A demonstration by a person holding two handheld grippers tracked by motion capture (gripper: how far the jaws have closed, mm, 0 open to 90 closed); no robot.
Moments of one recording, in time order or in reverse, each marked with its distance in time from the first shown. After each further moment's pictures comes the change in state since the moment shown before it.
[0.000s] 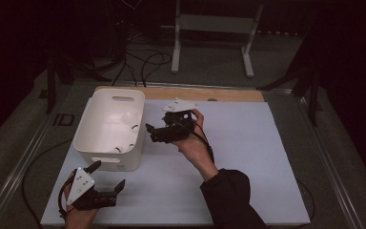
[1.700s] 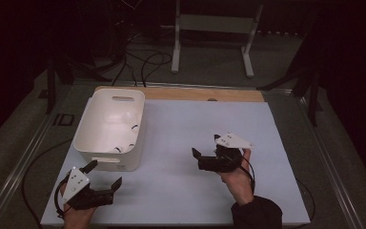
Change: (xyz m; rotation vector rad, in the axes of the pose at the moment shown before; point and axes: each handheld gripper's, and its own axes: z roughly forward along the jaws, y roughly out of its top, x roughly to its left) left arm 0.007 0.000 -0.004 -0.015 0.020 -0.056; right arm -0.043 -0.110 -0.095 -0.032 -0.143 0.093
